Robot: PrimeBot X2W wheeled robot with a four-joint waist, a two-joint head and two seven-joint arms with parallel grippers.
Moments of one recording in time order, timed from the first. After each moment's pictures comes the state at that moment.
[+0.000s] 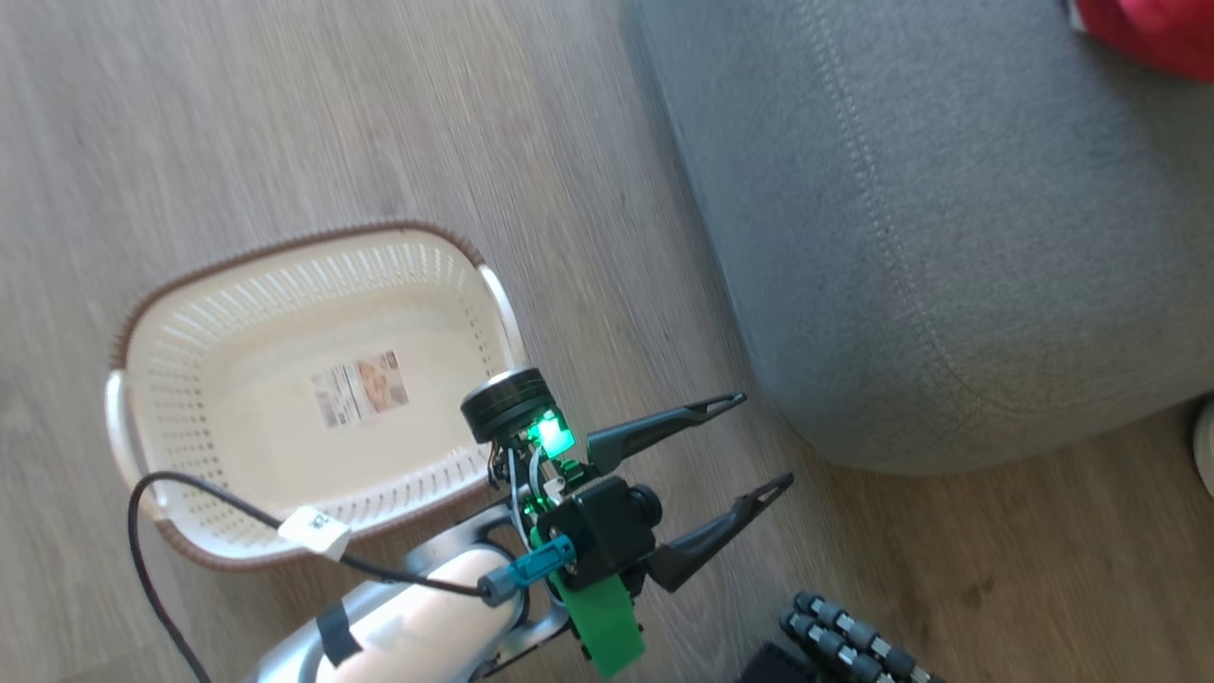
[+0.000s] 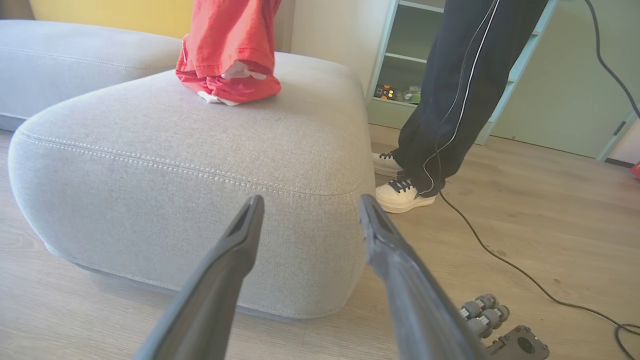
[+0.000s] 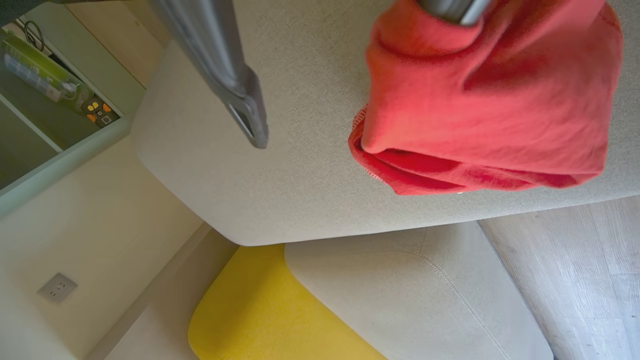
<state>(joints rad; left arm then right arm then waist) -0.50 0.28 -0.96 0.05 -0.24 -0.13 -0.26 -1.38 -0.45 -0.79 1.25 -0.64 0.13 -0.03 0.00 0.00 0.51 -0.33</state>
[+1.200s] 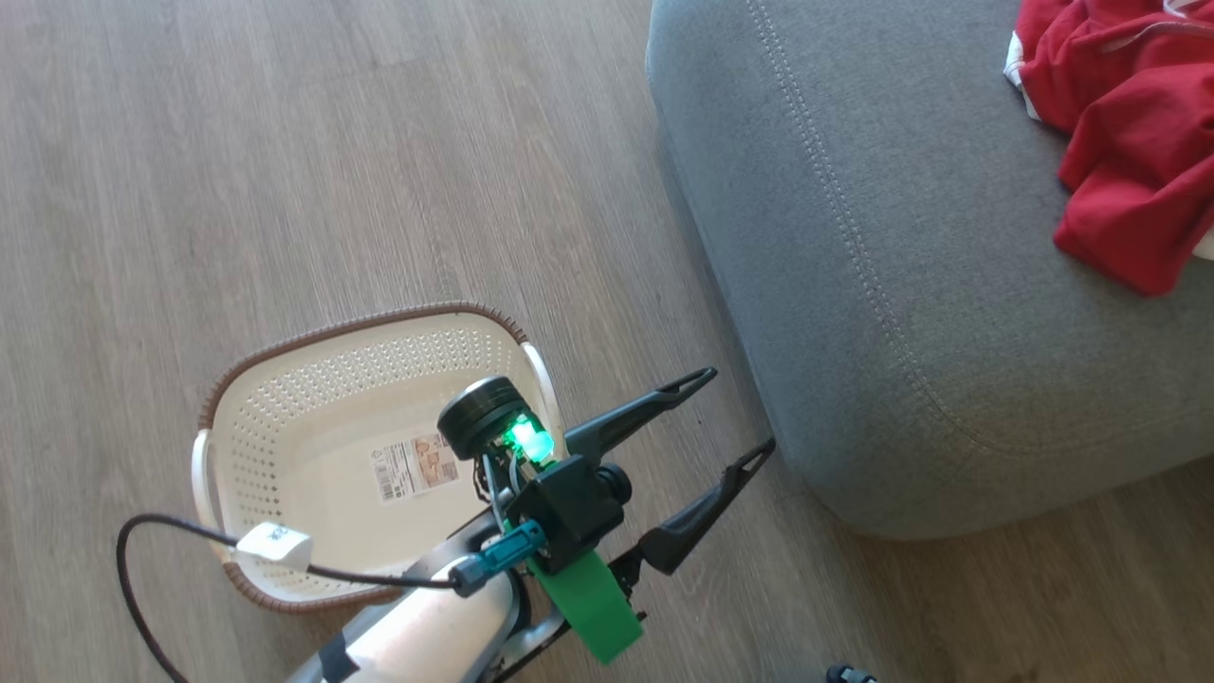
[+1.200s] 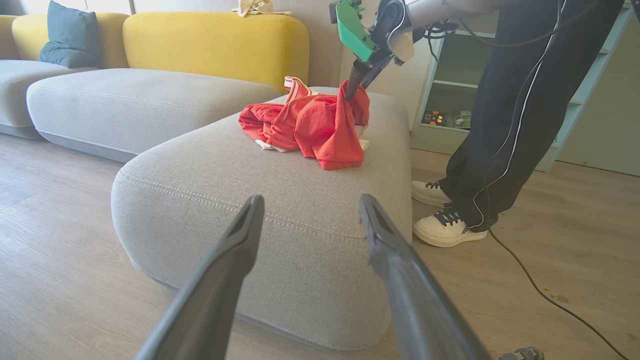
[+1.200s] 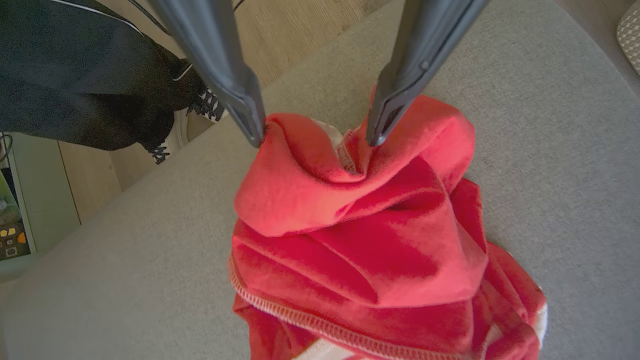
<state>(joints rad) -0.39 0.20 -0.81 0.05 -0.25 -0.13 -0.26 -1.24 -0.43 -0.28 1.33 -0.29 0.13 0.67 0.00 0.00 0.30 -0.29</state>
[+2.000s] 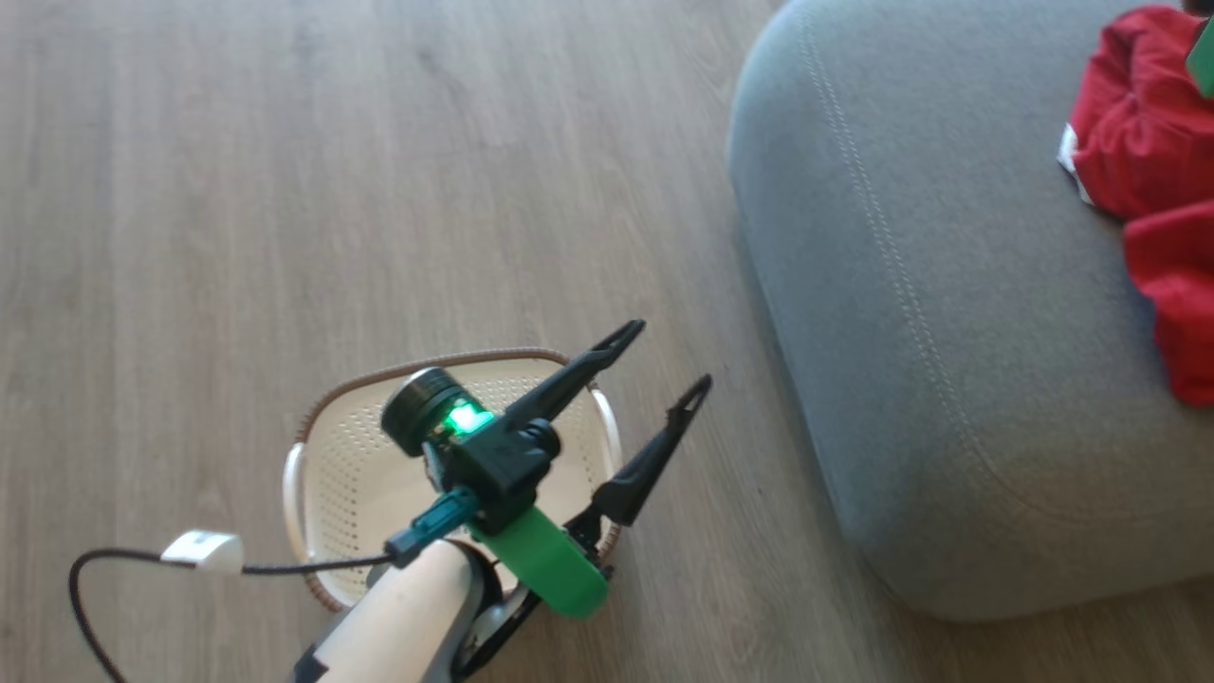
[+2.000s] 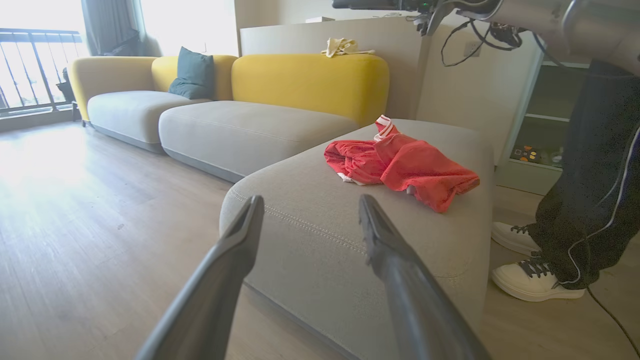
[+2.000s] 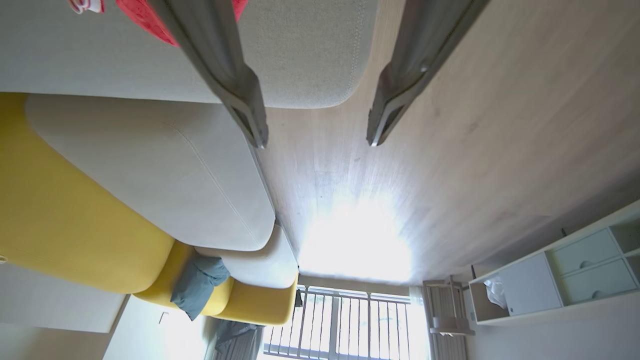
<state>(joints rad) -0.31 0.13 -0.62 0.06 -0.25 -0.13 -0.26 -0.98 -0.52 0.25 0.51 0.55 0.13 0.27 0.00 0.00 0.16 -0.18</state>
